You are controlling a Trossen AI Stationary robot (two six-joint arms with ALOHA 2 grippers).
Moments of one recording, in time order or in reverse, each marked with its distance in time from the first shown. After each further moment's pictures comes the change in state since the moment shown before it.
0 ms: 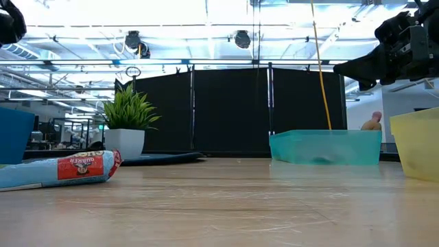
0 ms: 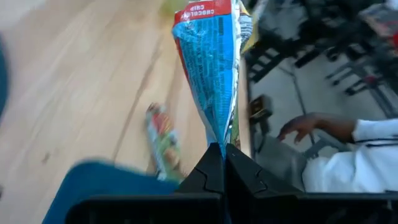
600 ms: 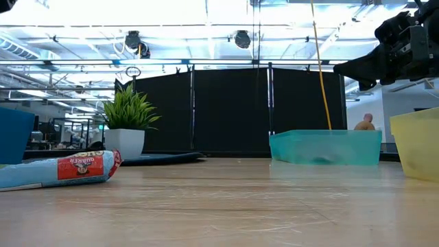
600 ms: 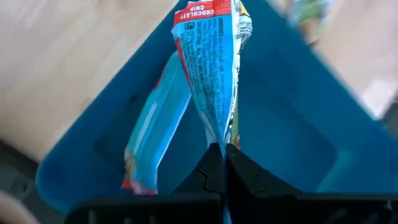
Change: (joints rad) left arm -0.037 0.335 0.234 -0.614 0.401 -0.733; right arm 0.000 0.000 0.000 0.000 0.000 0.000
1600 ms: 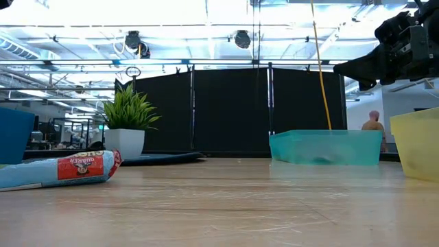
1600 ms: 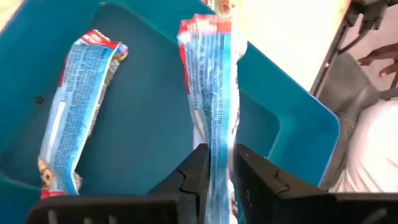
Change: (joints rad) left arm -0.005 0.036 0.000 0.219 0.011 0.164; right arm 0.000 0.000 0.000 0.000 0.000 0.000
